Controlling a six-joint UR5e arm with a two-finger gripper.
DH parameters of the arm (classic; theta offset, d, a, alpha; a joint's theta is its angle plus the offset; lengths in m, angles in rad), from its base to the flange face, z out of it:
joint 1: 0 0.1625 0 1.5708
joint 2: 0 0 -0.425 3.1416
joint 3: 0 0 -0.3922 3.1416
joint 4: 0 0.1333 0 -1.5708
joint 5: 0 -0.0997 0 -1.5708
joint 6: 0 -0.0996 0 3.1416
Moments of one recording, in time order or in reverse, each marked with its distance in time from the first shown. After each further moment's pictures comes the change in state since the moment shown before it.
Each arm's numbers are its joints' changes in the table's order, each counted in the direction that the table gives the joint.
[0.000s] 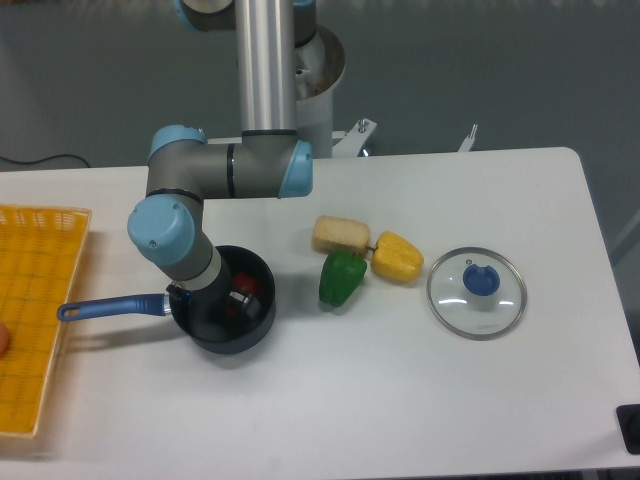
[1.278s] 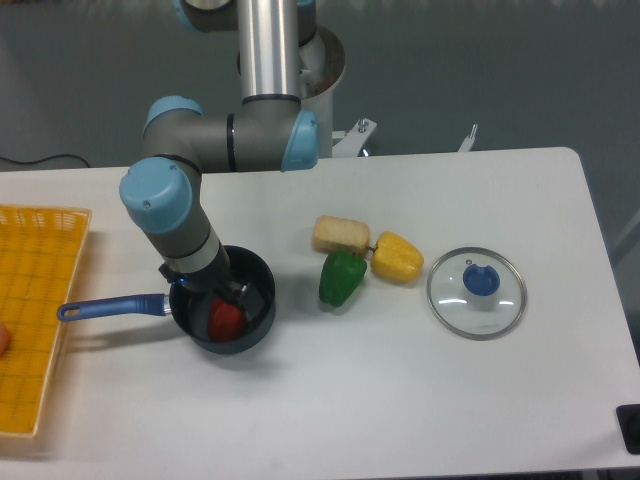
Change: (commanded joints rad) arm 0.034 0.098 -0.041 -0.005 0.018 -0.014
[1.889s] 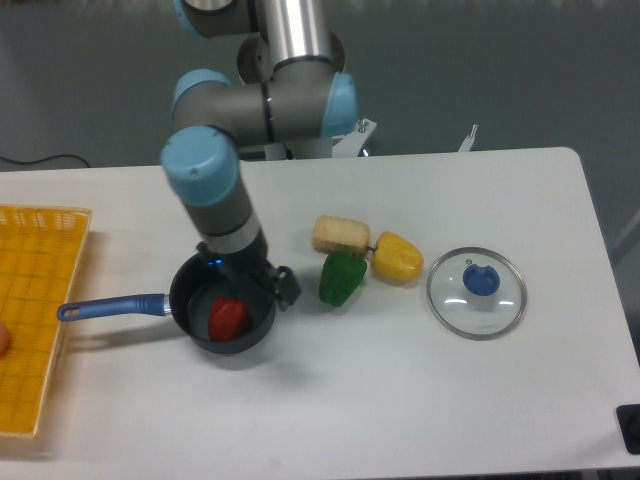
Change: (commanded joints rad) arm 0.167 0.069 -0.077 -0.154 0.034 -0.189
